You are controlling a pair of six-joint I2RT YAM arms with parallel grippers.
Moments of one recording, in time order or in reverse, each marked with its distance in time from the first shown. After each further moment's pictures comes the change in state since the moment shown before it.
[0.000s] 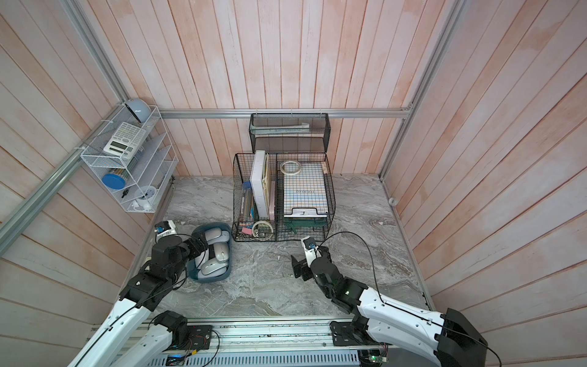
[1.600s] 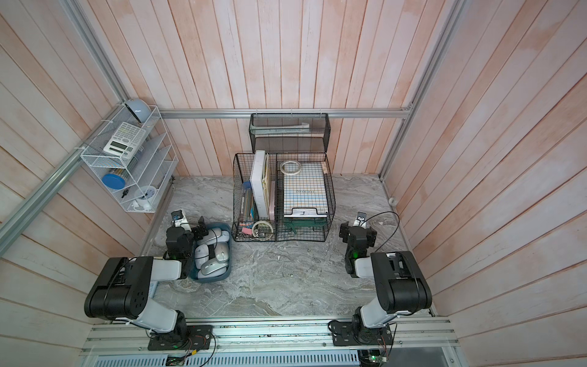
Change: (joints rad) left arm 0.359 0.894 -0.194 1.369 0.216 0.491; right arm -0.864 0.686 0.023 0.729 -0.077 -0.124
